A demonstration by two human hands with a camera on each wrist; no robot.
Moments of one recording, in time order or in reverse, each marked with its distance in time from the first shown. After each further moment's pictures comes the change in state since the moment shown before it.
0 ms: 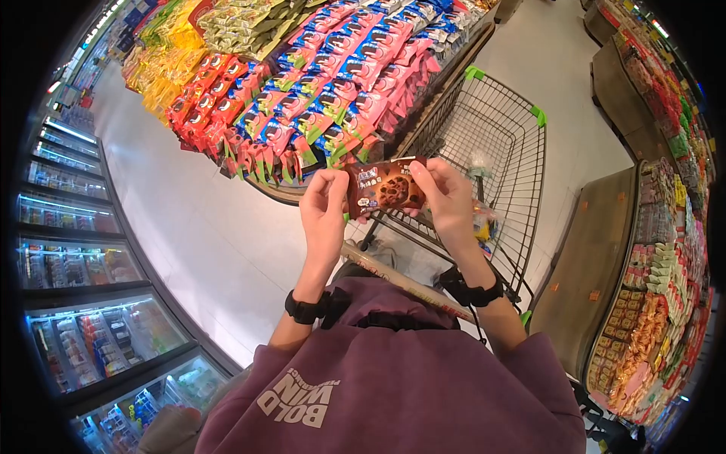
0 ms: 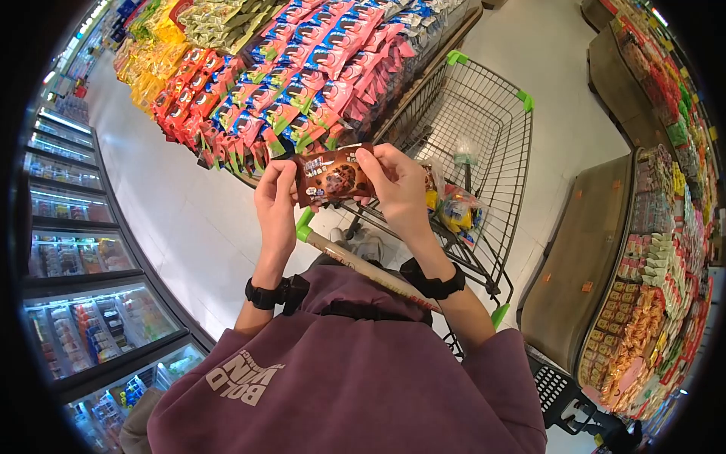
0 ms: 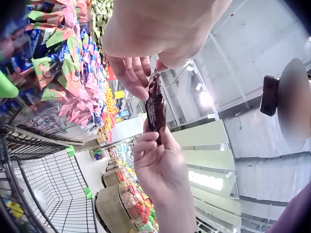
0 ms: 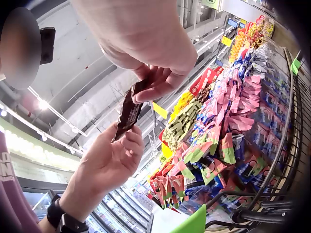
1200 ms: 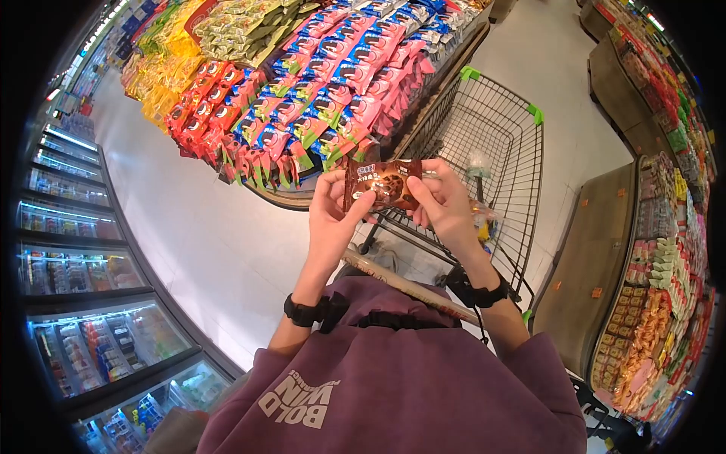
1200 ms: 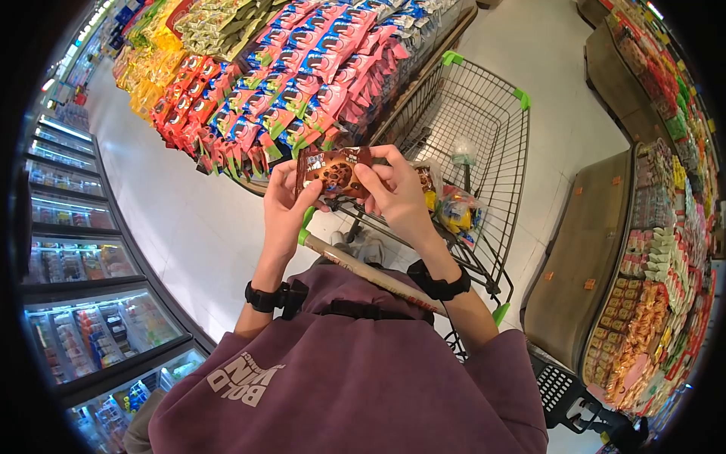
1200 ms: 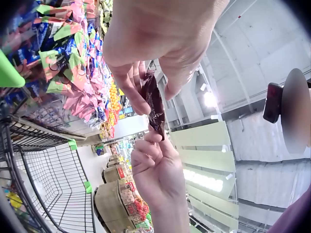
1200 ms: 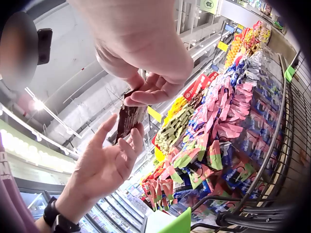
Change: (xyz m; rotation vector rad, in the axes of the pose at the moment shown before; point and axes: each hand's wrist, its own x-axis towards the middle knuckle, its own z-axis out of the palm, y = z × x) left_hand -0.004 -0.004 0.006 0.067 -0.201 0.018; right_hand -0.007 0.000 -0.018 -0.049 -0.152 0.035
